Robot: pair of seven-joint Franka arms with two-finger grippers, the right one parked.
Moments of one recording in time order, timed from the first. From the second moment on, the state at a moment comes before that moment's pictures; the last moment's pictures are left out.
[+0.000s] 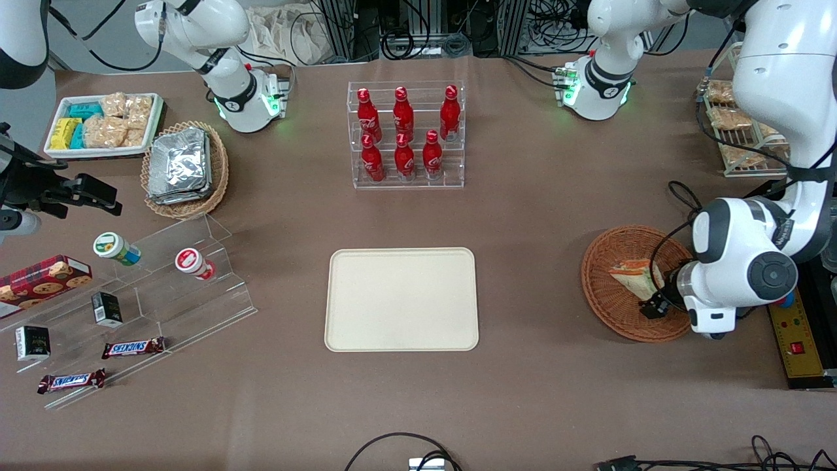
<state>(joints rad) 0.24 0.53 -0.28 -1.72 0.18 2.03 -0.93</state>
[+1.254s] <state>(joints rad) 0.21 0.60 -0.29 -1.68 0.22 2.02 -1.04</state>
